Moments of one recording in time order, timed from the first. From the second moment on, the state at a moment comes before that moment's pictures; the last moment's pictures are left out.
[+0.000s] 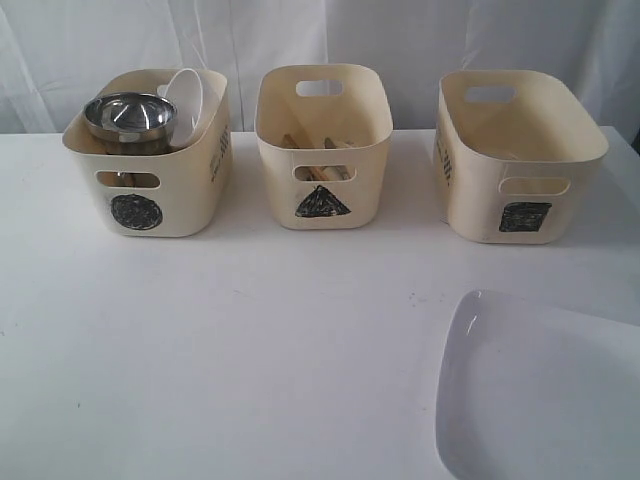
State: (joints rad) left arm 0.07 0.00 0.02 -0.12 0.50 0.13; right arm -0.69 1.60 -0.89 0.55 0.94 -0.86
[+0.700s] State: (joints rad) left arm 0.07 0.00 0.02 -0.12 0.50 0.13; right arm -0.69 1.80 -0.89 0.58 0.79 -1.12
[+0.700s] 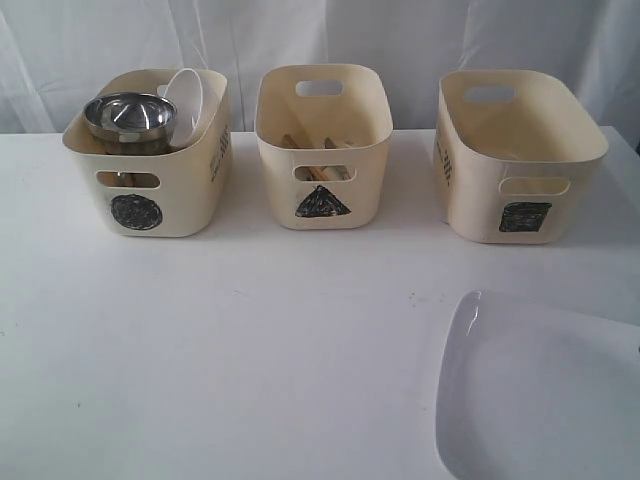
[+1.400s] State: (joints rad) left arm 0.07 0.00 0.02 -0.12 0.50 0.13; right arm -0.70 1.91 -0.91 0.69 0.92 -1.27
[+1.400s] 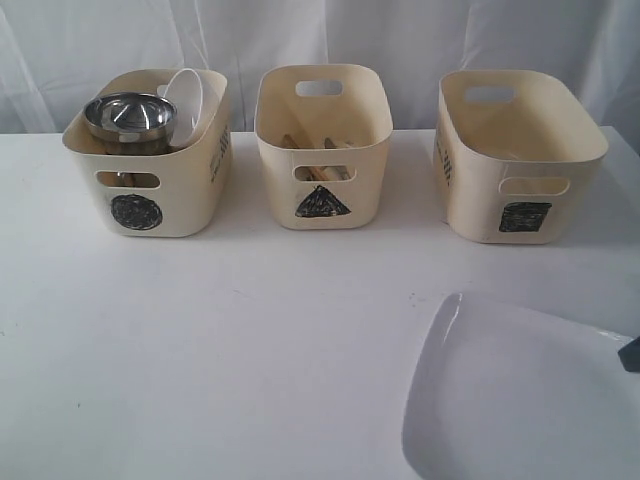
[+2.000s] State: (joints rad) left arm 0.07 0.00 0.02 -0.12 0.50 0.13; right arm -0.61 1.89 -0.94 0.77 1.06 -1.30
